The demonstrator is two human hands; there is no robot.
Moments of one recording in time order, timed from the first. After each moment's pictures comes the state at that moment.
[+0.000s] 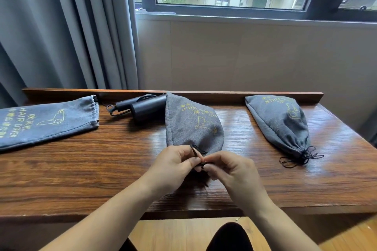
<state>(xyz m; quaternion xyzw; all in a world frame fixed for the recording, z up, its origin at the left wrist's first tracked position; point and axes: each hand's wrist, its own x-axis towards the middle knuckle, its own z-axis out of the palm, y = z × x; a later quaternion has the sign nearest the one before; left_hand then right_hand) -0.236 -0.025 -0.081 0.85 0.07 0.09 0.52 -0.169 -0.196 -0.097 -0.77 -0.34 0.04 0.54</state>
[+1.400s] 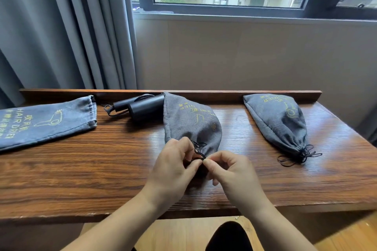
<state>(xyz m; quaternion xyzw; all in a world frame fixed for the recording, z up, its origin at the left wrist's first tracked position) -0.246 -0.037 -0.084 0.88 0.03 0.29 0.37 -0.183 -0.194 -0.082 -0.75 -0.23 0.12 0.61</state>
